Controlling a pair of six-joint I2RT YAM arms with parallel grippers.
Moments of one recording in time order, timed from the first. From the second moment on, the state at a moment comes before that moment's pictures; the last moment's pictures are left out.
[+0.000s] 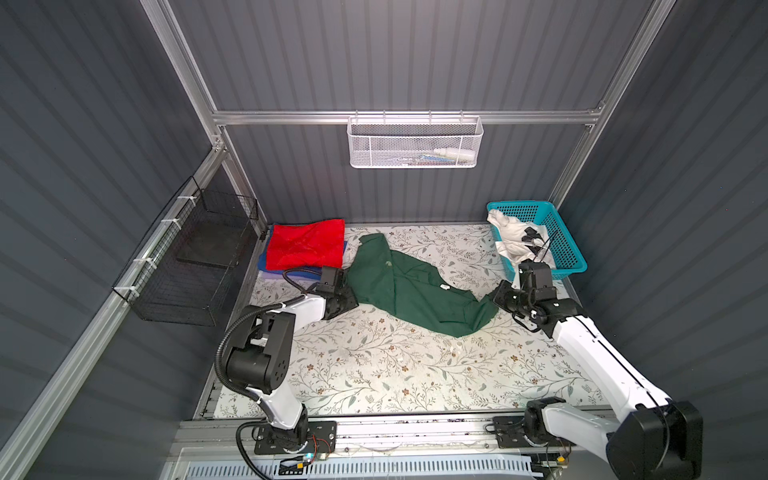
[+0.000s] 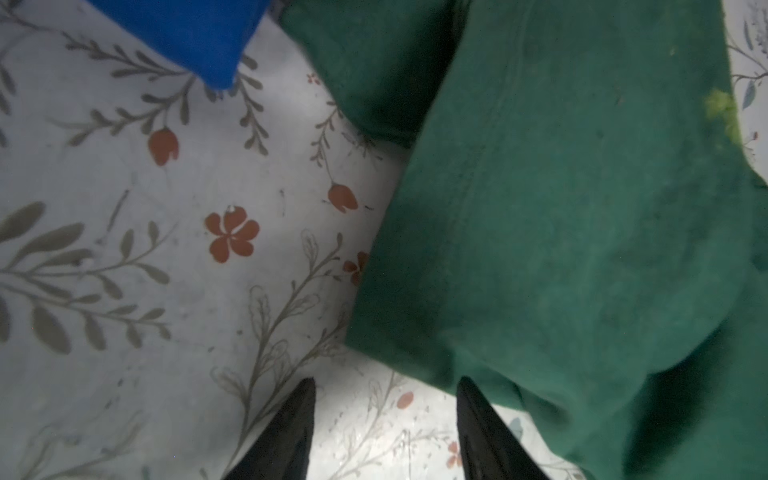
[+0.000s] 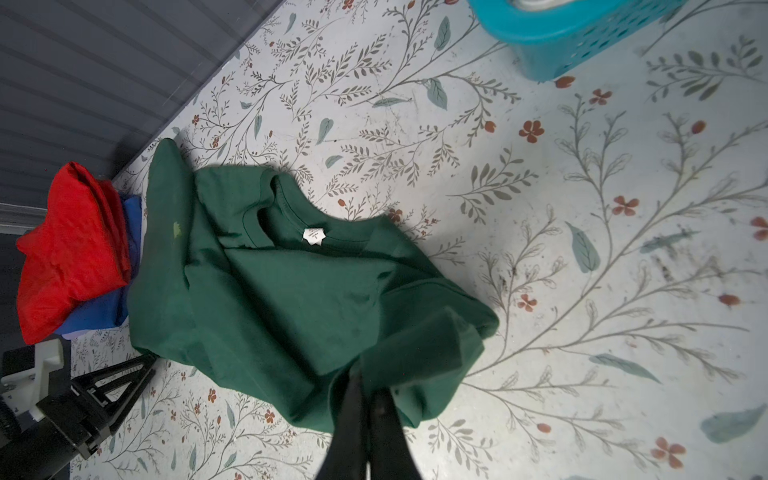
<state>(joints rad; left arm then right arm) -0.28 1.72 0.89 -0.14 0.08 -0.59 0.16 1.16 0.85 -0.50 -0.08 0.64</state>
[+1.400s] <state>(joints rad) -0.29 1.24 1.15 -0.74 -0.10 -0.50 0.12 1.43 1.05 -0.42 -0.13 0.63</state>
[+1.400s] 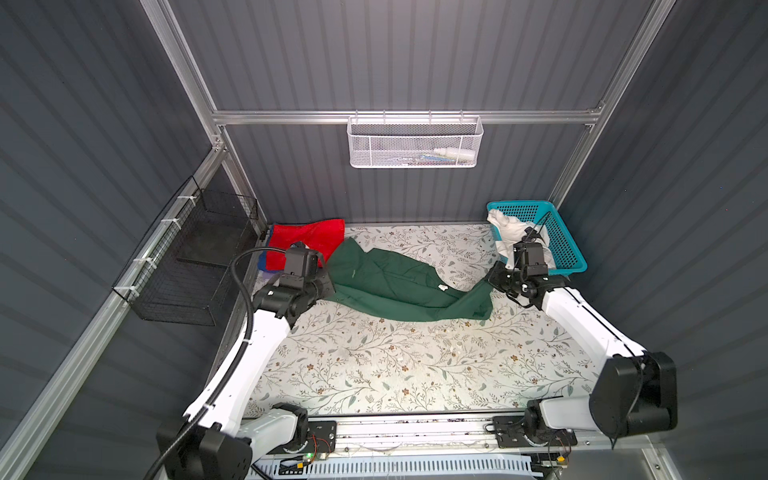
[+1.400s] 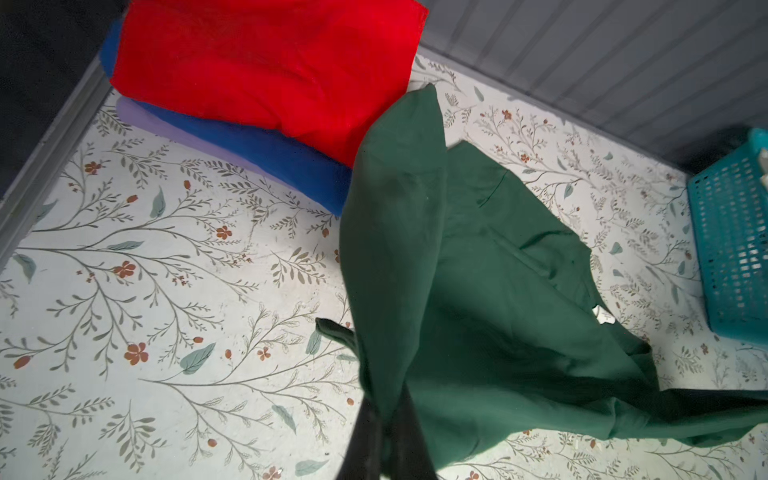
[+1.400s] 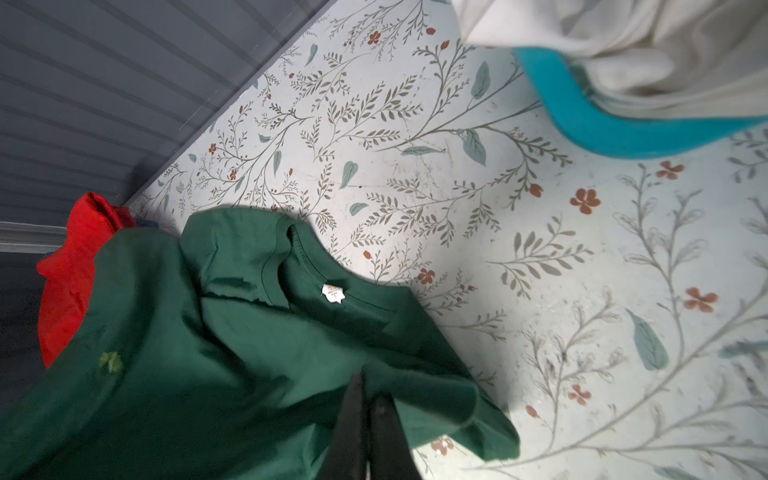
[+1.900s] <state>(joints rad) -0.28 2.00 2.25 -0.76 0.09 -0.36 0.13 1.82 1.88 -0.49 0.19 0.53</state>
